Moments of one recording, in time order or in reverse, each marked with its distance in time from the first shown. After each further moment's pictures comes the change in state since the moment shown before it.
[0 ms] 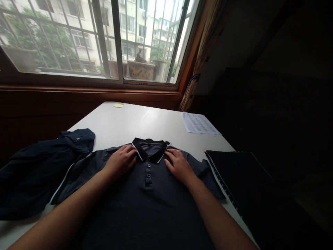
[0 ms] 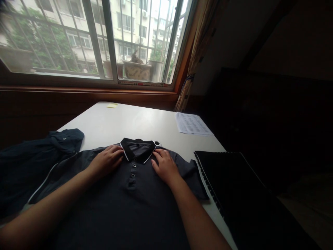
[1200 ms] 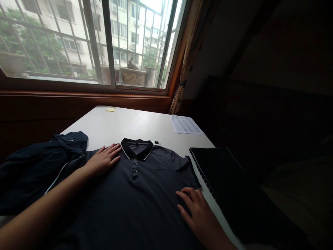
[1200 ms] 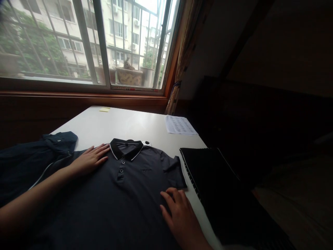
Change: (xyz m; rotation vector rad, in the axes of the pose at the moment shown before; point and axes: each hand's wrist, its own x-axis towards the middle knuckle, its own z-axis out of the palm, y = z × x) left_hand -0.025 -0.041 -0.005 0.025 -0.239 -0.086; right_hand -0.187 -0.033 -0.076 -0.035 -0.036 0.134
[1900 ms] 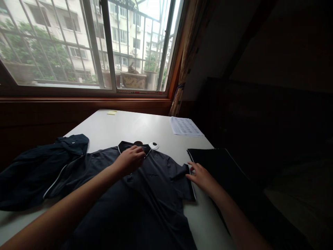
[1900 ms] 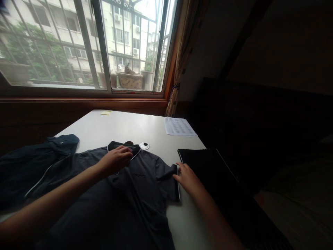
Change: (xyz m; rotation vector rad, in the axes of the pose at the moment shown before) left_hand 0.047 0.134 -0.048 -0.085 0.199 0.330; right_hand 0.086 0.106 -0.019 0.113 -0.041 0.300
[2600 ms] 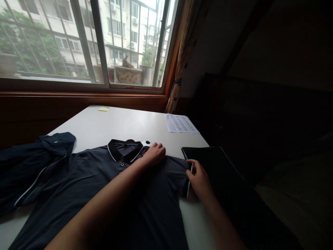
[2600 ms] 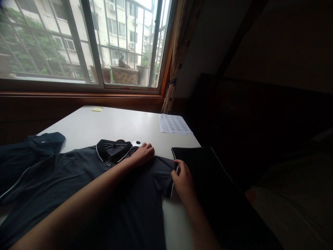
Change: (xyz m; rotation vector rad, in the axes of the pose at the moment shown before) left_hand 0.122 0.040 0.125 -0.115 -0.028 0.027; right_hand -0.013 -0.003 0.006 0.199 0.357 0.113
